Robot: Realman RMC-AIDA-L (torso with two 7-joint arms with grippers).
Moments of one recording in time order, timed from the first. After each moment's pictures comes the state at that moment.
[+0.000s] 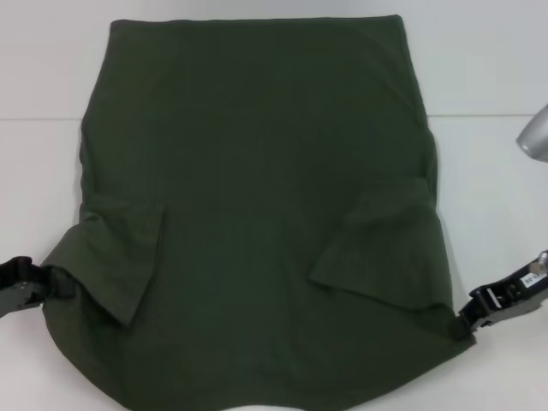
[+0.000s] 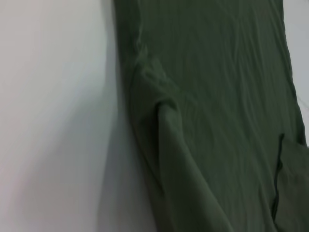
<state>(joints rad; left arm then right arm) -0.46 -1.94 0.50 0.81 2.38 1.63 -2.52 0.80 1.99 -0.83 -0.71 -2.63 -1.67 2.52</state>
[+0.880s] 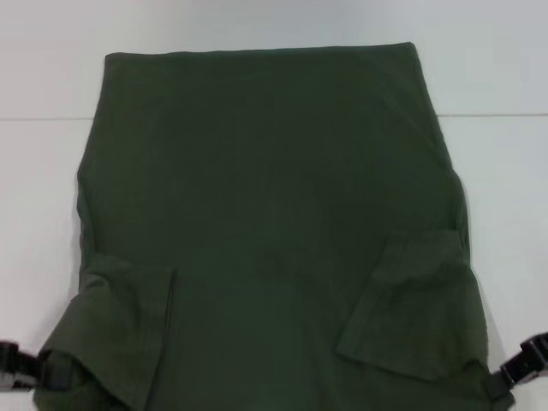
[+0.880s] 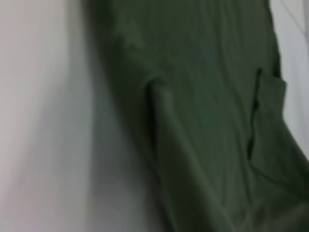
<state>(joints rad) -0.41 -1.93 0.52 0.84 2.44 1.93 -2.41 0.71 1.95 -0.73 -0.72 -2.61 -1.89 2.41</state>
